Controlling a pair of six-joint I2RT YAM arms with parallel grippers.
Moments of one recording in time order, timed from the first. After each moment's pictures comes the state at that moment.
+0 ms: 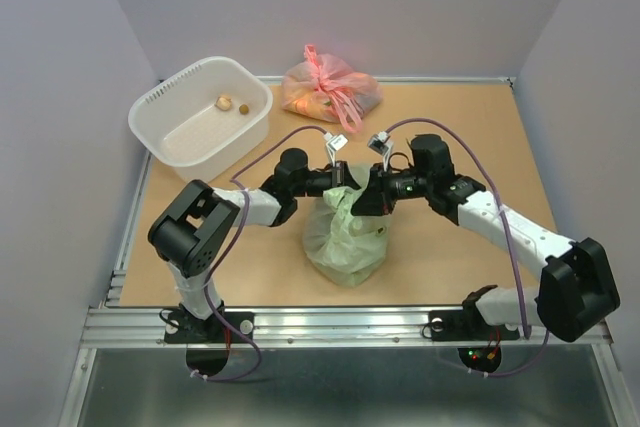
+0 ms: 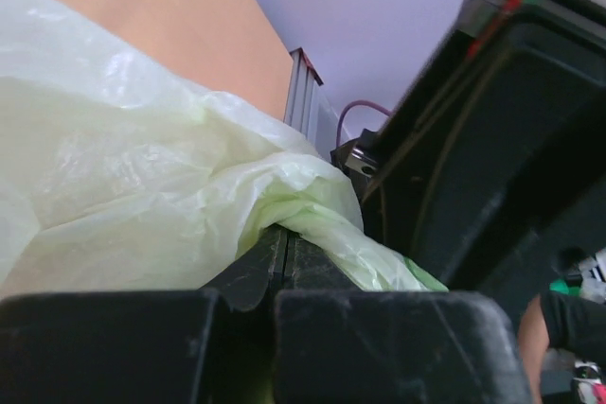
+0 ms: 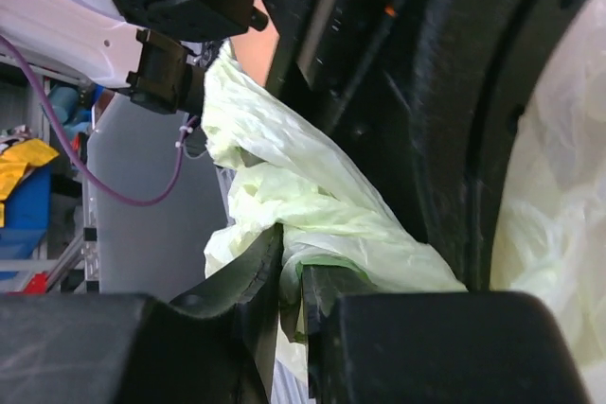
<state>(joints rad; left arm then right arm) -0.66 1.73 0.80 0.89 0.88 -1.01 0.50 1.28 0.85 -0.08 -0.87 0.35</state>
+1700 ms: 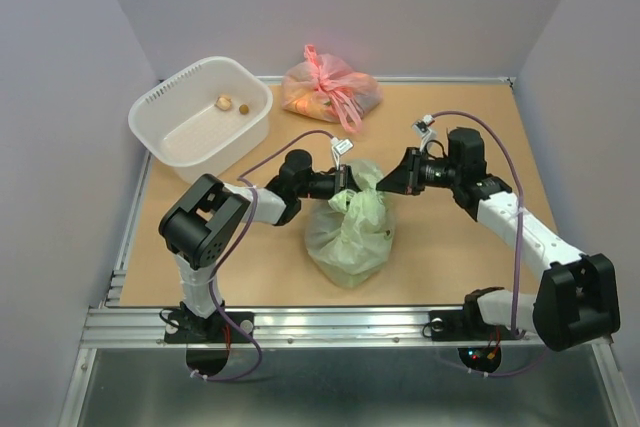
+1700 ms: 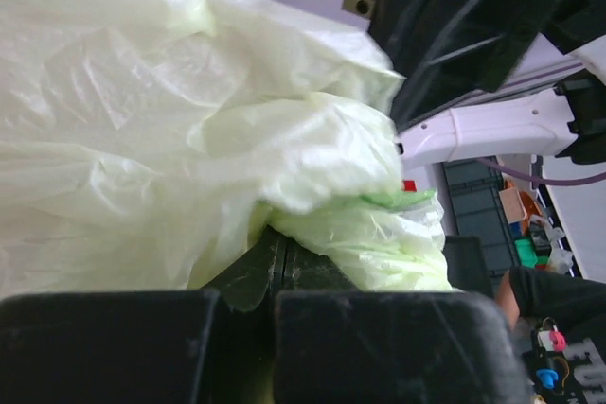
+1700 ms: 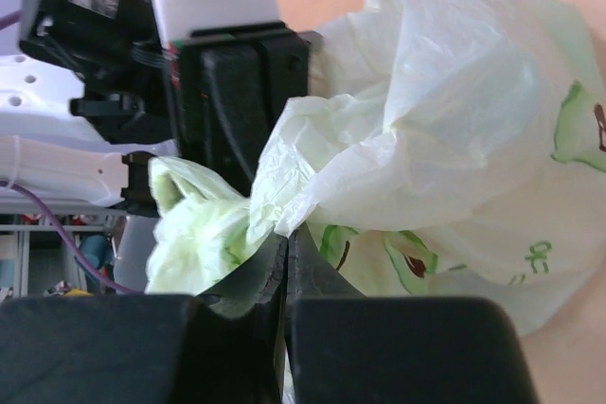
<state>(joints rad) -0.67 1.83 0.82 0.96 0.96 -1.06 0.25 1.23 0.80 -0.07 -0.87 0.53</state>
